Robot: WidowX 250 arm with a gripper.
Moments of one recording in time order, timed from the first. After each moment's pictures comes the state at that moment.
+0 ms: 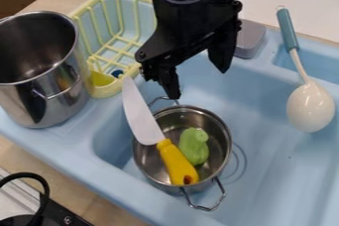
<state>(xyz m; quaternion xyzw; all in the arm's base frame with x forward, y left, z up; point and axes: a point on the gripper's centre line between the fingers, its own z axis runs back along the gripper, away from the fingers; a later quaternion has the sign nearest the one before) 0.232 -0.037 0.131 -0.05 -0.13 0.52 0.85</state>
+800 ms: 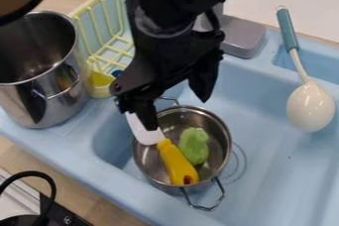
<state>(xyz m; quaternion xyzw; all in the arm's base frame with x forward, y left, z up) 0.191 -0.039 0.125 -0.02 -0.12 0.53 0.84</state>
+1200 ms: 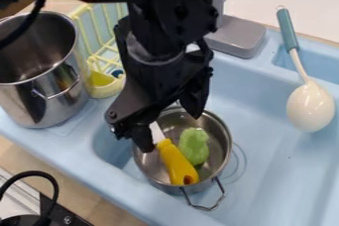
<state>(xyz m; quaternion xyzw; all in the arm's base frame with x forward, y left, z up) 0.179 -0.040 0.111 -0.02 -0.11 0.57 0.81</state>
